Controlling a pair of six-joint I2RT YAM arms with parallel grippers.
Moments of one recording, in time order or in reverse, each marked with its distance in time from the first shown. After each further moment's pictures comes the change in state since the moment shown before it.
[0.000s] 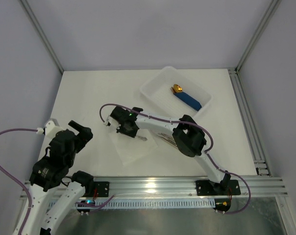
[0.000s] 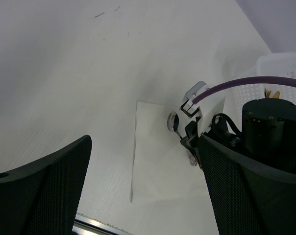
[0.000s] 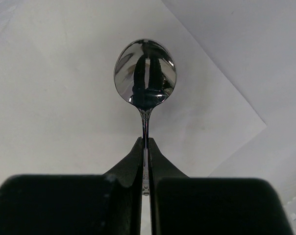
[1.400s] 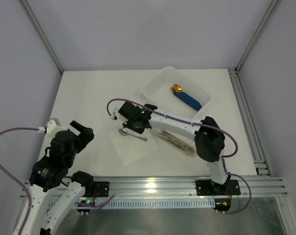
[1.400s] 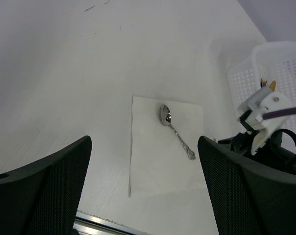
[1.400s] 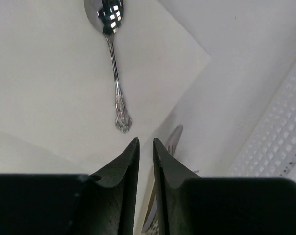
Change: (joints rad) left arm 0.000 -0.005 0.000 0.004 0.044 0.022; right arm -0.010 -0.220 -0.132 -0.004 0.093 0.034
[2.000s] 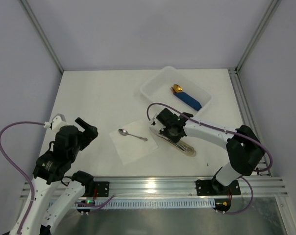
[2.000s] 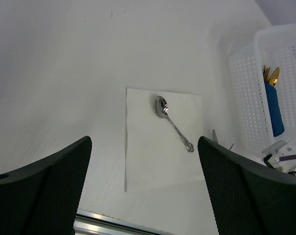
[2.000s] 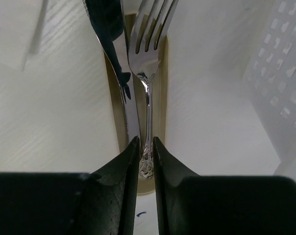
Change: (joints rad) left arm 0.000 0.074 0.000 0.034 0.059 0.004; right arm -0.215 -0.470 -0.703 0.081 0.010 0.052
